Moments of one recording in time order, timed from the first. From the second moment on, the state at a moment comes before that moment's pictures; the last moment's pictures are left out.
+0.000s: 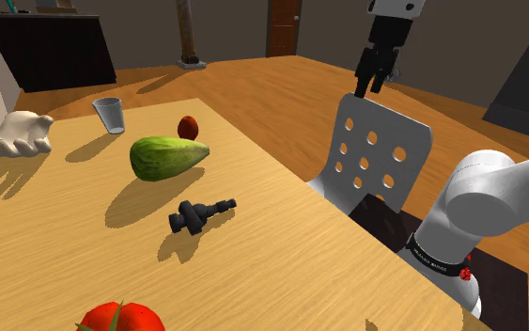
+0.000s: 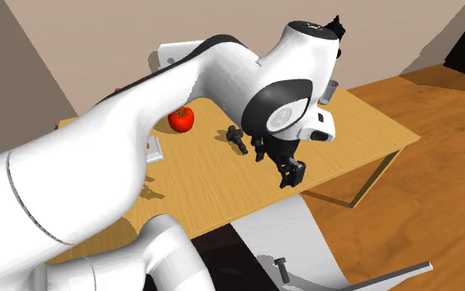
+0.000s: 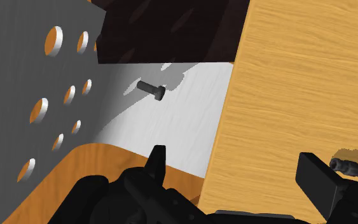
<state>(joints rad) 0.02 -0.83 -0.04 -2.32 0.04 1.51 0.02</state>
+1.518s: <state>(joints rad) 0.07 -0.47 0.43 -2.35 0.25 1.95 0.57</state>
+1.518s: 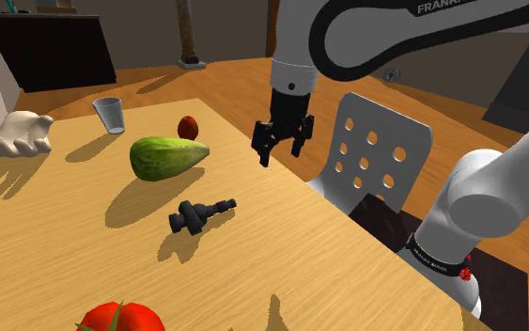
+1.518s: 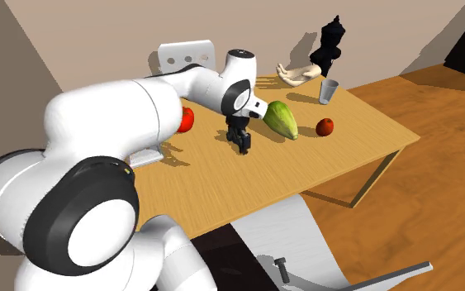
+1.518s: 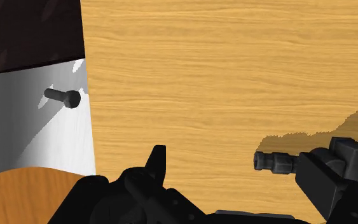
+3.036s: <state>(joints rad) 0.15 0.31 0.64 -1.94 -0.21 2.22 1.23</state>
